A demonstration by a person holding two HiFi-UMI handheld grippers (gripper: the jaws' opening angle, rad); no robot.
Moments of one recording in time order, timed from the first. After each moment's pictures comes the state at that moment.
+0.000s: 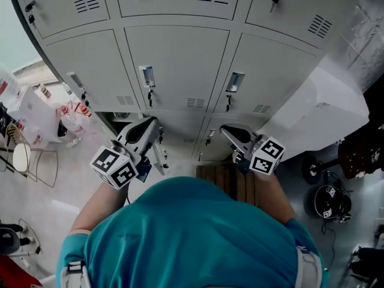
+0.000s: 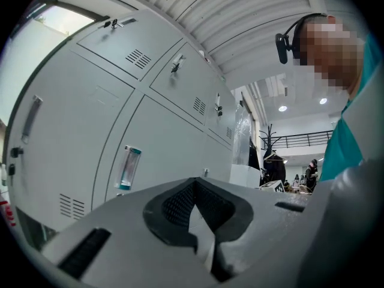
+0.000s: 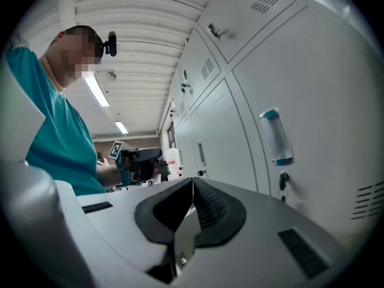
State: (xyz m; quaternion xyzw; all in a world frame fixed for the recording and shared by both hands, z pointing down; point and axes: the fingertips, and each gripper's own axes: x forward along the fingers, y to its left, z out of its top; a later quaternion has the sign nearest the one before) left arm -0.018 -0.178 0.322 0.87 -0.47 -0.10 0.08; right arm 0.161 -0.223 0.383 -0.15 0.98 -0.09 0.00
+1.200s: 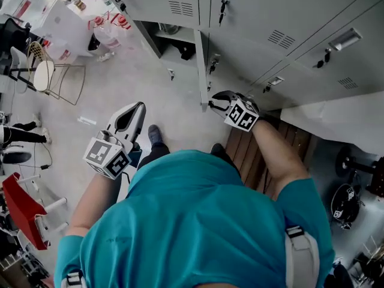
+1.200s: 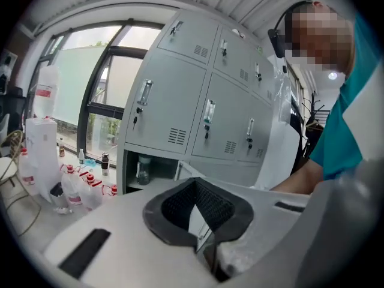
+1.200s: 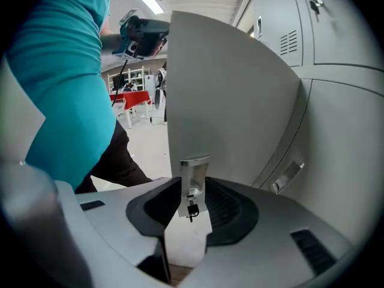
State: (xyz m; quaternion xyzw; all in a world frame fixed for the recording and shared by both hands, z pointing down) left arm -0.188 -0.028 0.526 0.74 -0.64 0.03 0.19; right arm -0.045 -0.134 0.781 0.12 0.92 0.09 -0.36
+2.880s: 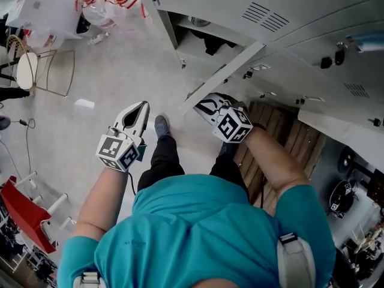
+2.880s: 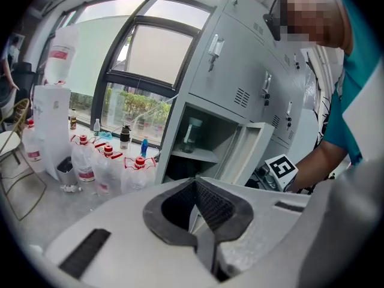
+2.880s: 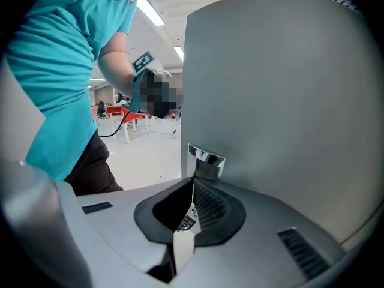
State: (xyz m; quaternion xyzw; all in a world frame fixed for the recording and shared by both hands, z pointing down) left arm -0.381 -0.058 0.723 0.71 -0.64 0.05 0.28; right arm -0.265 -0.100 0.809 0.14 0.94 0.08 -0.28
